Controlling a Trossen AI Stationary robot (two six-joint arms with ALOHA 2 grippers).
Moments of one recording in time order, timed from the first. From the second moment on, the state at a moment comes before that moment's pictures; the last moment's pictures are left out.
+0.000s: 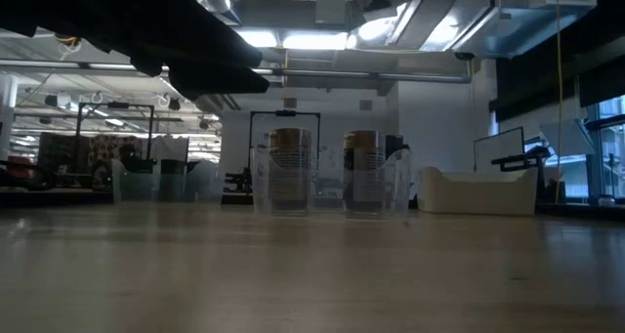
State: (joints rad) left arm -0.47 1.53 0.58 0.57 -0.52 -0.23; right arm 1.10 1.69 1.22 -1.12 -0.10 1.90
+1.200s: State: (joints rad) left arm -0.52 1.33 0.58 0.21 -0.53 -0.27; right arm 0.43 1.69 1.50 -1.07 0.48 0.63
